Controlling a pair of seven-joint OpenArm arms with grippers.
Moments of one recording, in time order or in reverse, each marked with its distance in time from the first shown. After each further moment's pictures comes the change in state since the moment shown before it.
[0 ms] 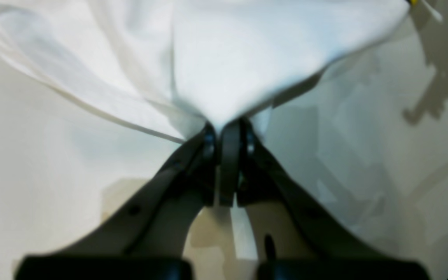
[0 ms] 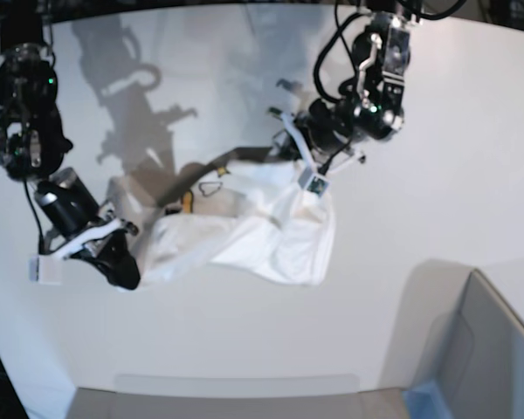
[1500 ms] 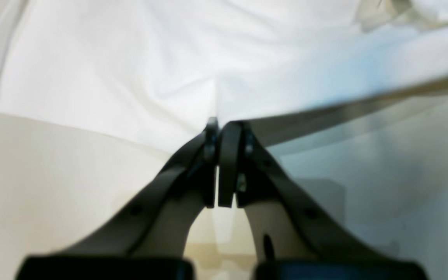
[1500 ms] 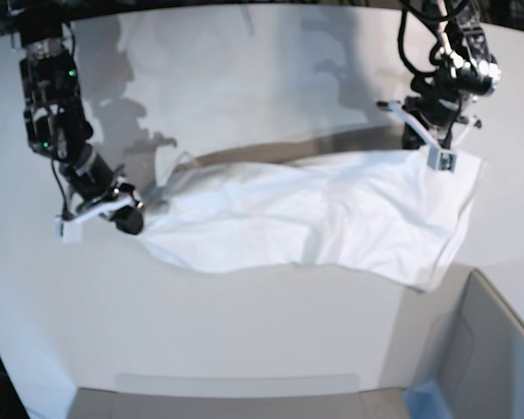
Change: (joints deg) left arm 13.7 -5.4 -28.7 15.3 -0.8 -0.4 0.4; right arm -5.1 -4.5 -2.2 -16.9 0.0 0.1 2.6
